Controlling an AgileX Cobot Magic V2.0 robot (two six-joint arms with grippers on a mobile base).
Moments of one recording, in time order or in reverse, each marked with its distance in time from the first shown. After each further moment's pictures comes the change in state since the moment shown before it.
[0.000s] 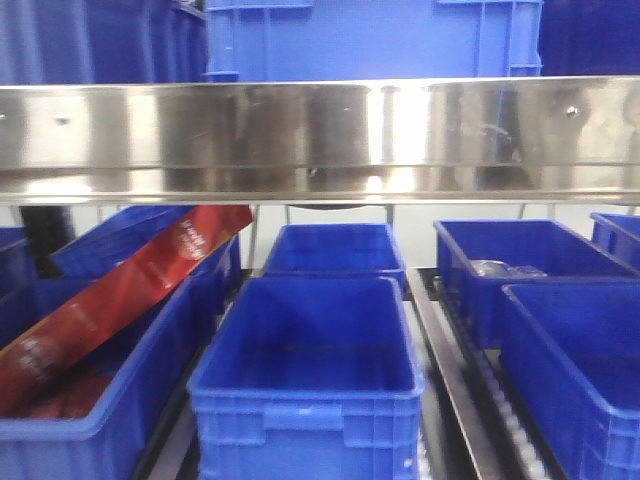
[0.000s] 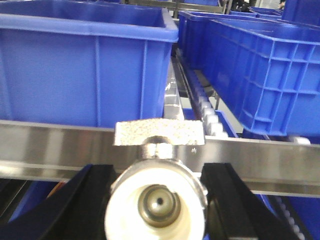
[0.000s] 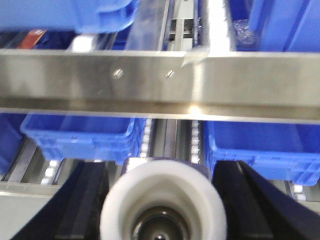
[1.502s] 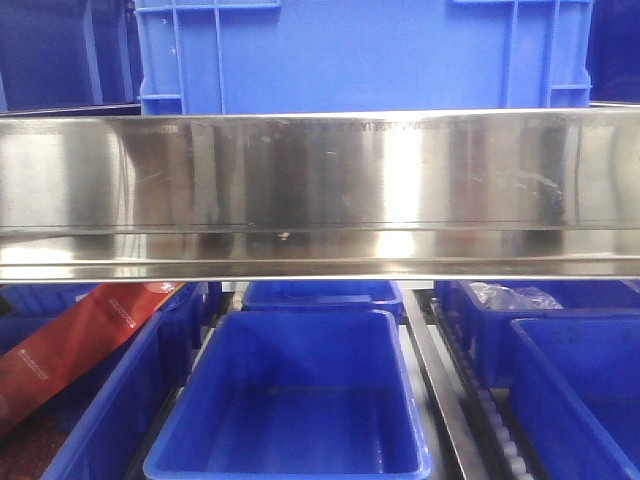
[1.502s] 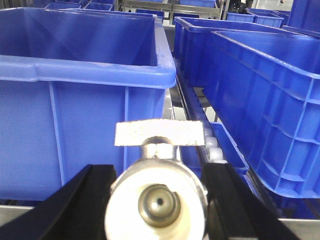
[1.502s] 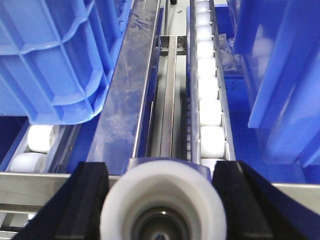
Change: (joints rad) left arm 0.000 0.000 0.000 0.000 0.000 0.000; right arm 0.000 0.000 0.000 0.000 0.000 0.000
